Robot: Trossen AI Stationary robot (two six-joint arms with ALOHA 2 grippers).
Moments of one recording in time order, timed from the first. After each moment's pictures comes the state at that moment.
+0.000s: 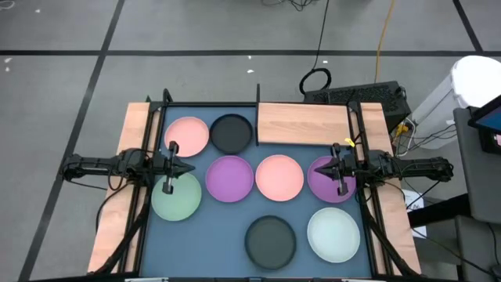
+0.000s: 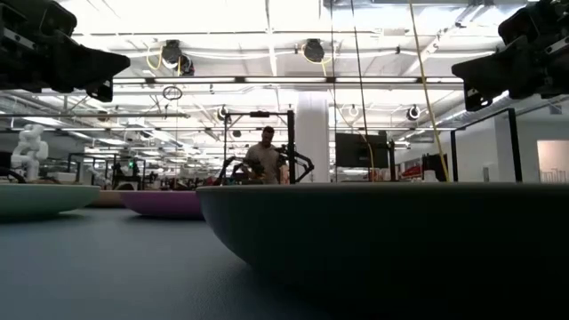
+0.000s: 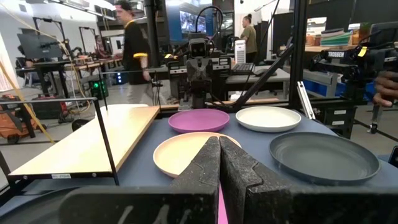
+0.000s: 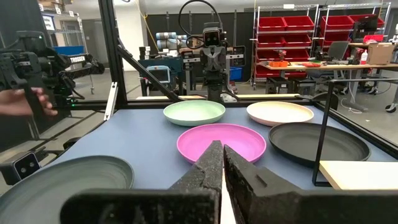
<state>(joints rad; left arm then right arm) -0.05 0.01 0.01 0.06 0.02 0.07 0.05 0.00 0.01 0.01 0.00 0.04</state>
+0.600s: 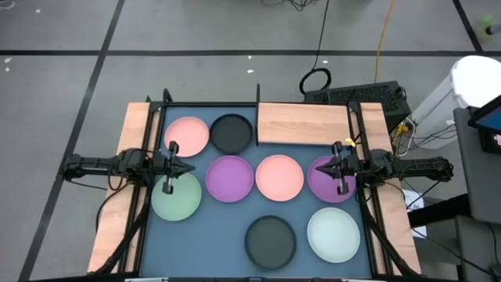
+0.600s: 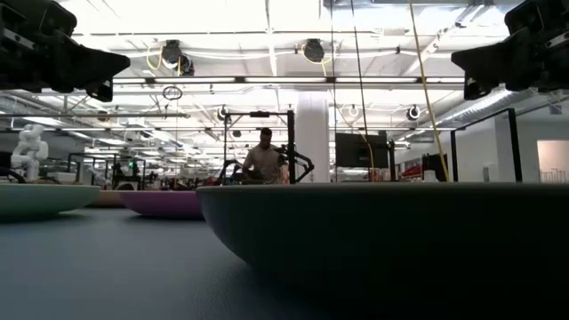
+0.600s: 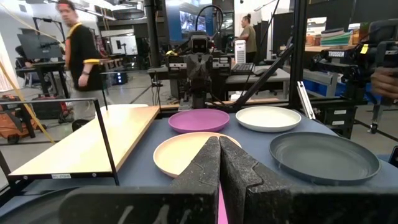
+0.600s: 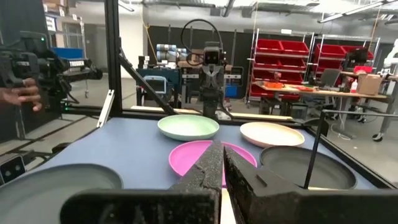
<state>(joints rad) -0.05 0.01 0.01 0.06 0.02 0.07 0.05 0.00 0.02 0.08 0.00 -0.05</state>
